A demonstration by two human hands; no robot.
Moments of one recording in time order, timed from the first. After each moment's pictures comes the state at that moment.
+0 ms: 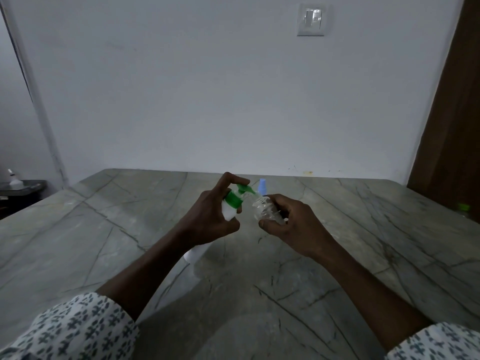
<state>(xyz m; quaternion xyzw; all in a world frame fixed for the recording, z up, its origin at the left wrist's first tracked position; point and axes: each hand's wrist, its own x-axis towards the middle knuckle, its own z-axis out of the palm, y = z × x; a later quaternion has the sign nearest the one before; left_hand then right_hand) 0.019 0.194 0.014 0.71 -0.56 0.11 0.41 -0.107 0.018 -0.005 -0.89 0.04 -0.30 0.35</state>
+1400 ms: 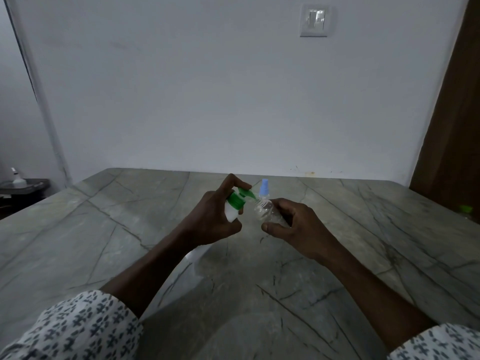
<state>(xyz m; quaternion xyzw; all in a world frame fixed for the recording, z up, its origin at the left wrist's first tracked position) 0.020 0.194 0.012 0.72 -0.56 0.12 0.39 -0.108 0.014 -0.010 -0.88 0.03 -0.28 0.38</state>
